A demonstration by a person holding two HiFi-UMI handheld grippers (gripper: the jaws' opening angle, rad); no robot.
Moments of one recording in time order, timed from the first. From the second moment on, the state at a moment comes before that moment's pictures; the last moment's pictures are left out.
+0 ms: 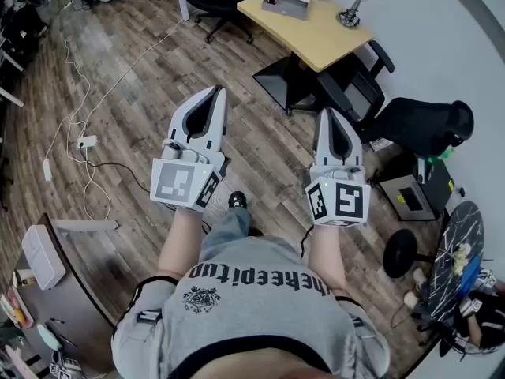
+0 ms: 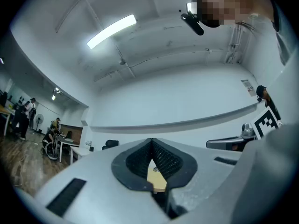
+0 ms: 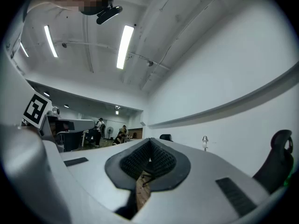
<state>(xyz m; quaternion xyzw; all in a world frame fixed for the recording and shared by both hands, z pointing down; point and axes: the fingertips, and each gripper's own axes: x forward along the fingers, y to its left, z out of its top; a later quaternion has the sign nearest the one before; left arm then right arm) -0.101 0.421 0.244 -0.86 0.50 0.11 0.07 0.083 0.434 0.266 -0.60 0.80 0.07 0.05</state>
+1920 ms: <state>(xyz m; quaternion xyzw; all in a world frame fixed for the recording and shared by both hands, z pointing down) -0.120 0.109 0.239 -0.86 0.49 0.13 0.07 0.064 0.127 0.256 -0.59 0.80 0.08 0.08</state>
